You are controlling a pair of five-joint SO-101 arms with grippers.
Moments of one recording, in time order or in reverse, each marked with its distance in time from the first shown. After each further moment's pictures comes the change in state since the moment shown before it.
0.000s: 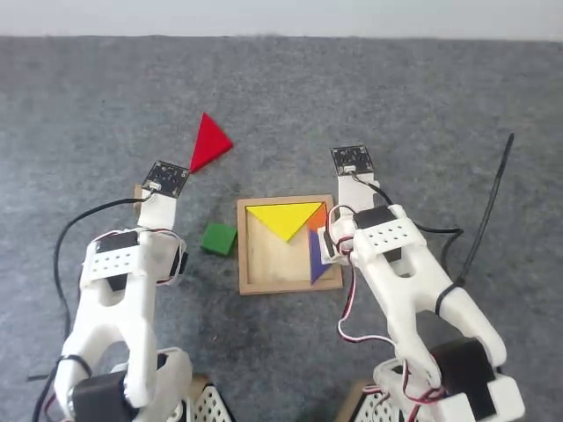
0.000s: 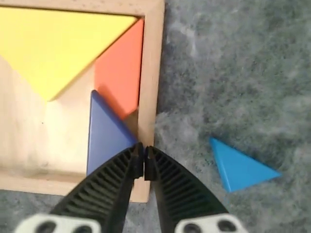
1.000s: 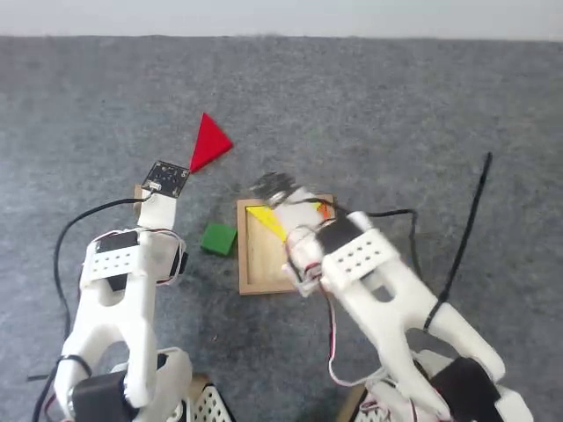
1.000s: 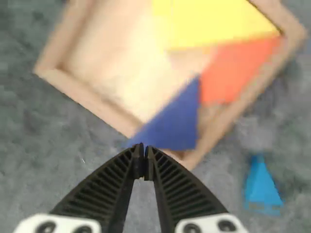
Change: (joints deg) left arm 0.0 0.0 0.0 0.0 0.0; right arm -15.9 -6.9 -4.0 10.1 20.2
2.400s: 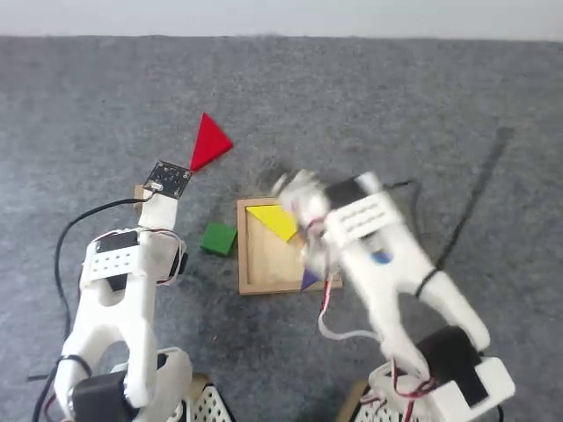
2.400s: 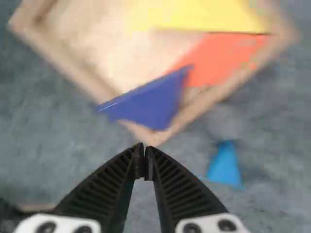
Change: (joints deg) left arm 0.0 0.0 0.0 0.0 -1.5; right arm 5.9 11.0 -11.4 15.6 18.9
